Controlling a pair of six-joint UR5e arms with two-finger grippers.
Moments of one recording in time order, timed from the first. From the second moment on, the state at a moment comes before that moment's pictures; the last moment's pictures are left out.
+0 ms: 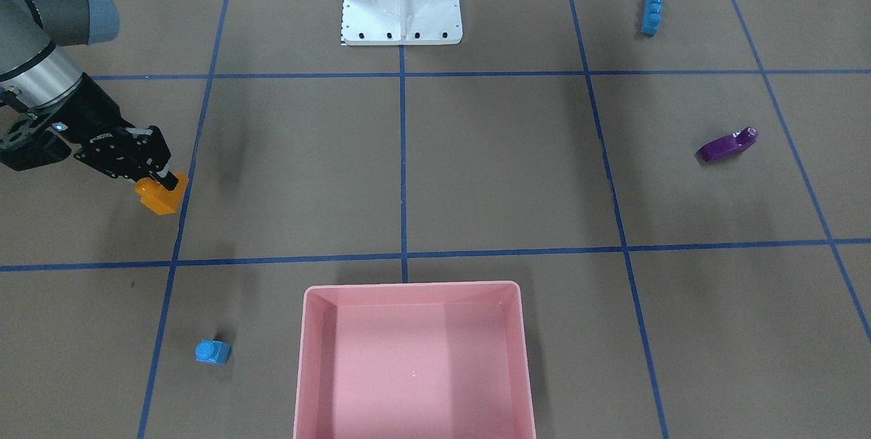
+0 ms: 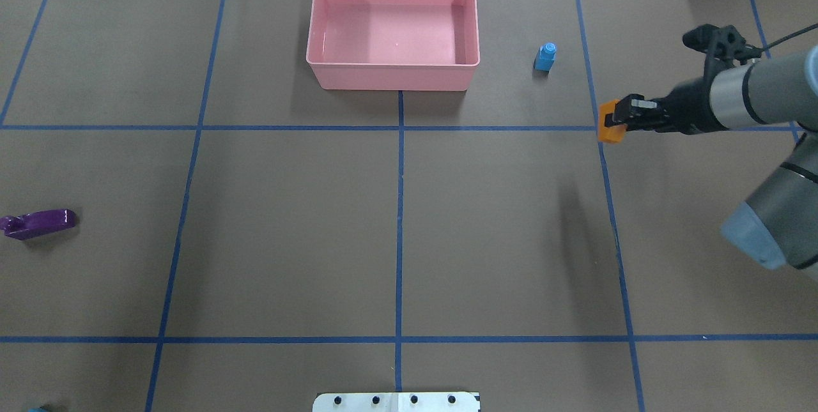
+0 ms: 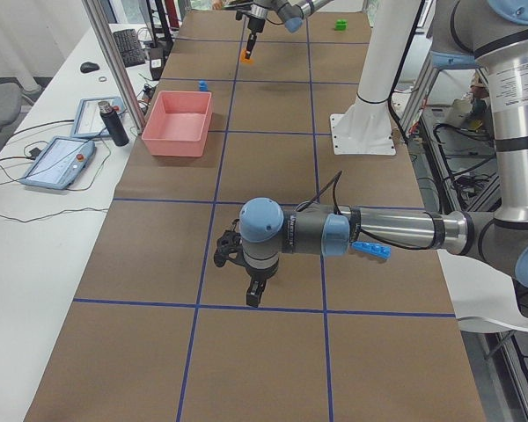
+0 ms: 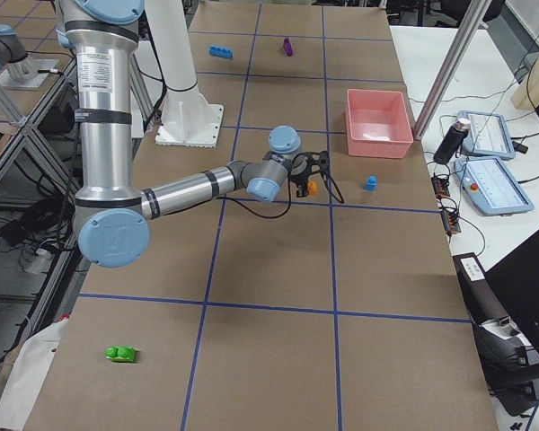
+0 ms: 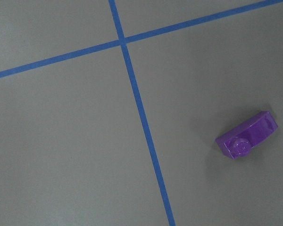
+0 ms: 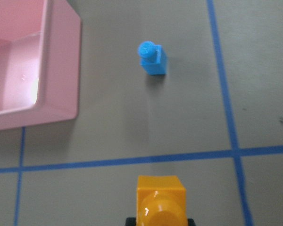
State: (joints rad) left arm -1.56 -1.34 -1.86 -1.56 -2.38 0.23; right arm 0.91 -1.38 1.81 -0.89 2.08 1.27
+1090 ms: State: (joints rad) left arm -1.56 -1.34 -1.85 -1.57 -2.38 0.23; right arm 0.88 -0.40 0.95 -1.45 2.01 1.12
